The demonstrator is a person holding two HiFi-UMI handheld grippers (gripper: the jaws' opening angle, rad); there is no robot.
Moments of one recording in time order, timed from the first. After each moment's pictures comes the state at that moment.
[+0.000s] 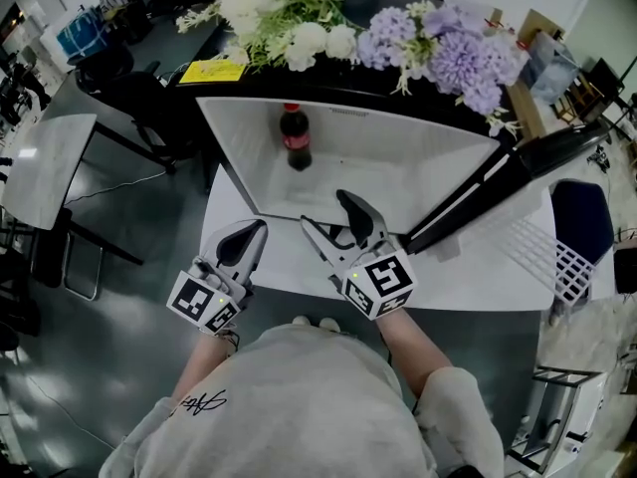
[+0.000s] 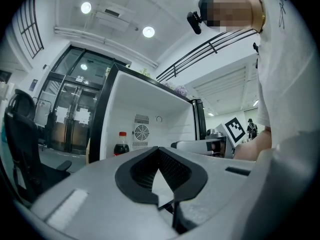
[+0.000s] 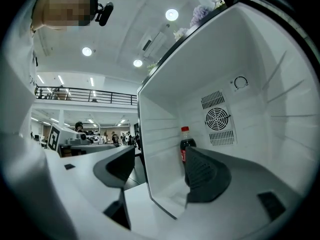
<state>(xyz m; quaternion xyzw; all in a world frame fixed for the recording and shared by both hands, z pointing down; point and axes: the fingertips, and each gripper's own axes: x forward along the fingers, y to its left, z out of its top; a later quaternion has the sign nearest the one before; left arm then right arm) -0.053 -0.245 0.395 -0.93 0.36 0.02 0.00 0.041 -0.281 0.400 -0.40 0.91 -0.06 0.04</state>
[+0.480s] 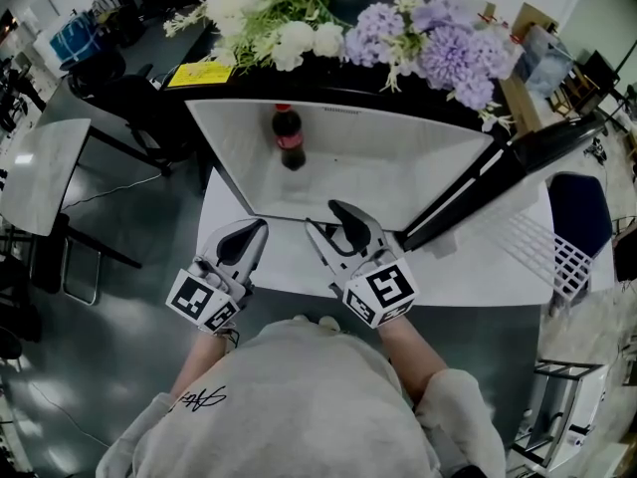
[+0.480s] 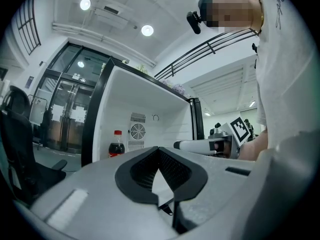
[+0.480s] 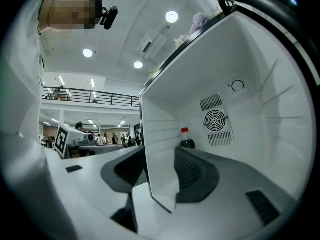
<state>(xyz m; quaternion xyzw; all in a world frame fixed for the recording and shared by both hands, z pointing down) -0.042 -0.249 0.397 -0.94 0.34 0.02 0.00 0.049 -0.266 0.397 -0.40 0.91 -0.05 0.05</state>
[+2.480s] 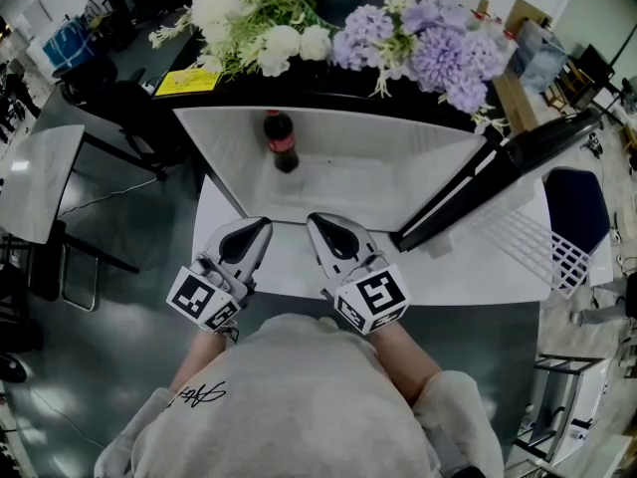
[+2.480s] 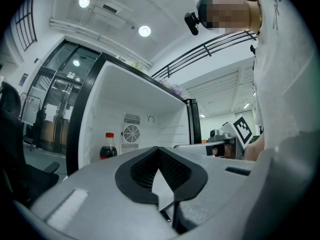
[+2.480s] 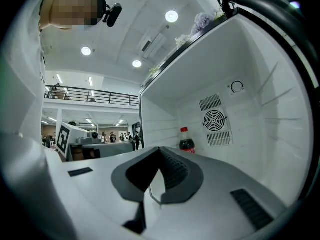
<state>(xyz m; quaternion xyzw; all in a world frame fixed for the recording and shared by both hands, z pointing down) -0.022 -0.257 0.391 -0.95 0.31 0.03 0.00 0.047 -0.266 0.397 -0.42 0.91 -0.05 0.04</state>
